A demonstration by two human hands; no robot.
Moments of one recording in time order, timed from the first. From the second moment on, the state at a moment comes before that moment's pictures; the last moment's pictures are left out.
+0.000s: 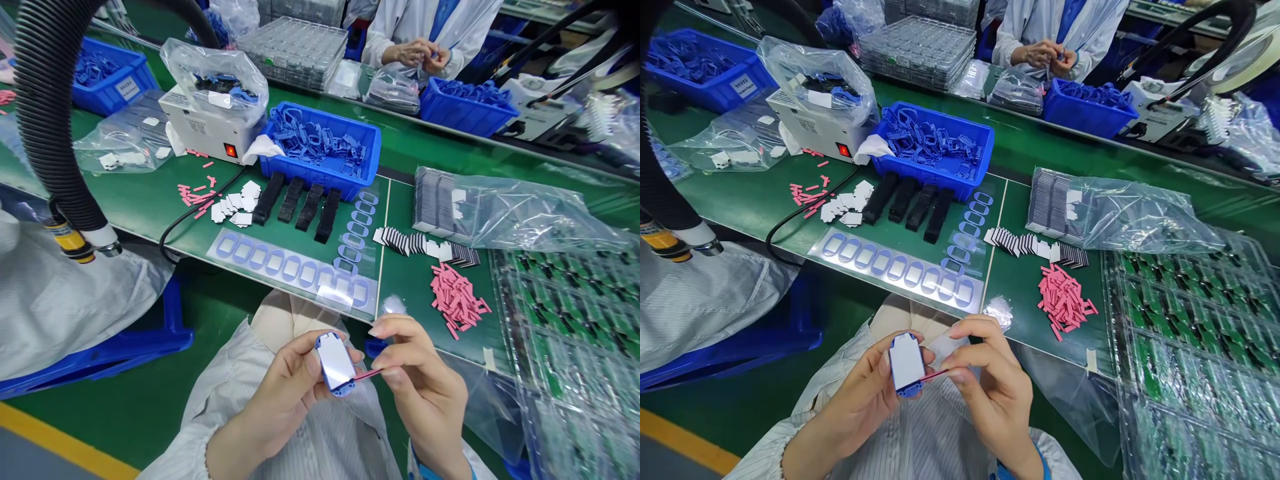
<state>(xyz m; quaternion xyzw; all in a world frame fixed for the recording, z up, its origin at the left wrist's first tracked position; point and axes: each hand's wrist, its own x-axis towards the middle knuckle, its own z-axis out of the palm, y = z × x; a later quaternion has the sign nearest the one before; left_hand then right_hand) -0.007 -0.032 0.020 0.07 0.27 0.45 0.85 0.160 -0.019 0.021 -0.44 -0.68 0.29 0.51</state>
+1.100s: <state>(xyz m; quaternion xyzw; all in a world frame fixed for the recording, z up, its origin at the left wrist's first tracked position) -0.001 -0.031 0.025 0.10 0.32 0.51 0.79 0.148 -0.038 0.011 -0.45 -0.74 0.12 0.49</state>
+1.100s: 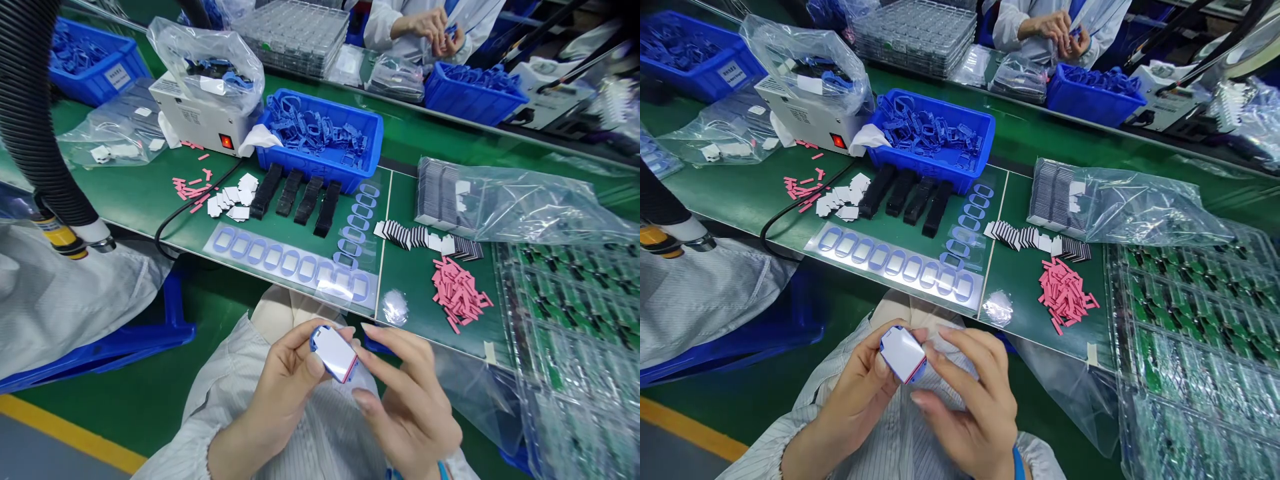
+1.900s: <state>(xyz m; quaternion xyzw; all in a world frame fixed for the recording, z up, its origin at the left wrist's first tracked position) -0.007 -0.035 0.008 0.32 0.37 0.60 0.63 0.132 -0.024 0.005 -0.39 -0.73 0.19 0.53</state>
